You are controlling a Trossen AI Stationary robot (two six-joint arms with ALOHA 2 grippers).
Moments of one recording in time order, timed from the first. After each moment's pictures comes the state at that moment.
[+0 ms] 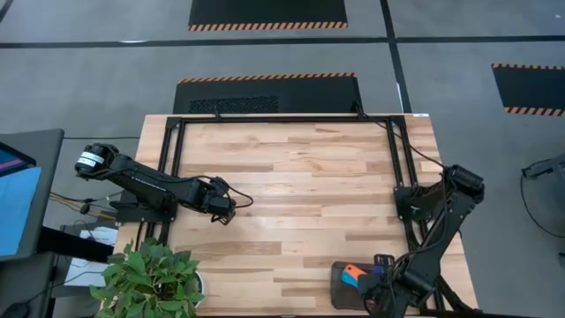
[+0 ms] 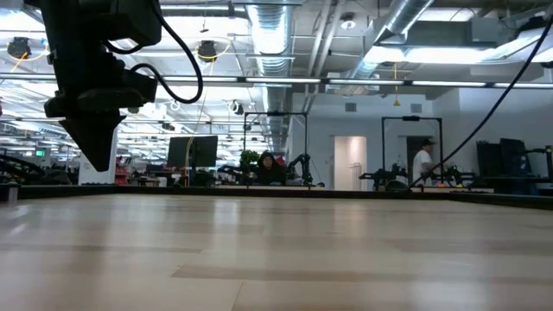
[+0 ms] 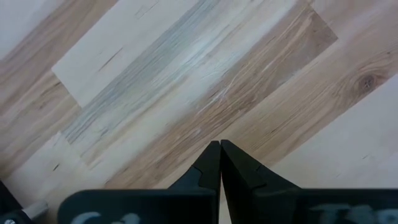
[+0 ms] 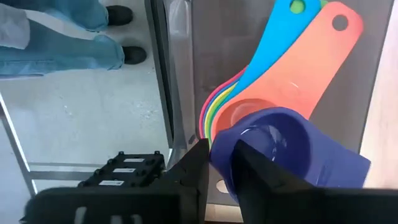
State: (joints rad) left arm -0.22 1.36 0.76 -0.91 -0.30 -1.09; right arm 0.97 1.72 1.43 -1.02 -0.05 1.10
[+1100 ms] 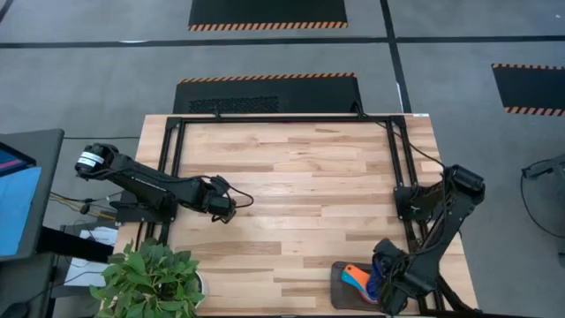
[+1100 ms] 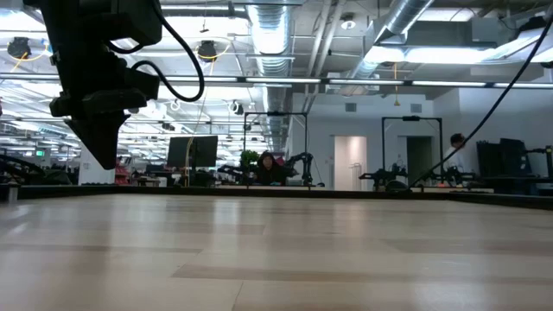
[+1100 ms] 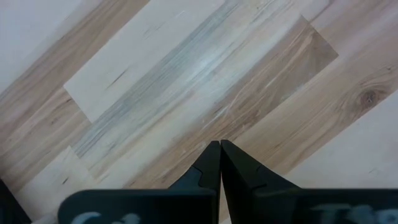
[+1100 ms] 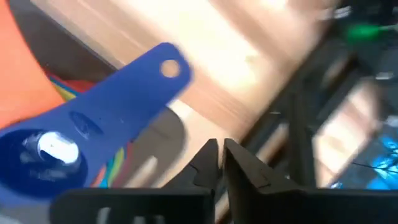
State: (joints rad) left arm -0.22 1.36 0.76 -0.90 -0.36 -1.08; right arm 0.98 1.72 1.34 -1.40 -0.08 1.88
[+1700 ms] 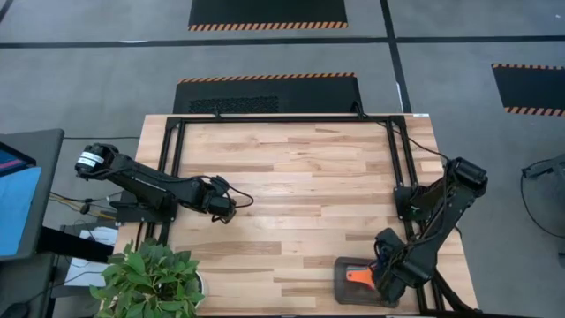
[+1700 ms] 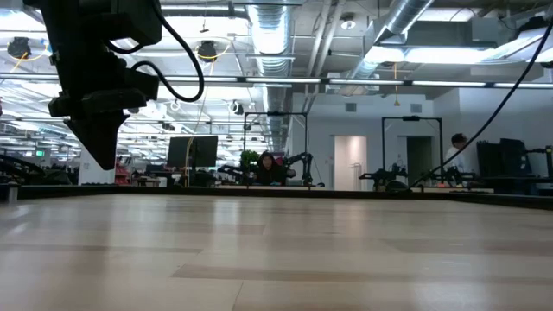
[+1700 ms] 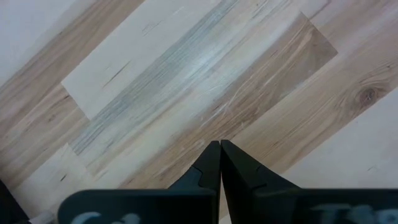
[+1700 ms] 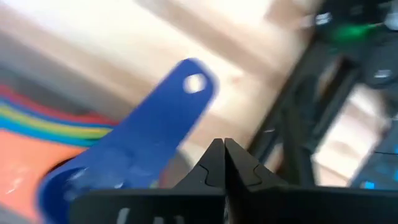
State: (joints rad) left arm -0.22 1.36 0.76 -0.90 -0.35 -1.08; right arm 0.95 1.64 1.24 -1.44 -0.05 1.99
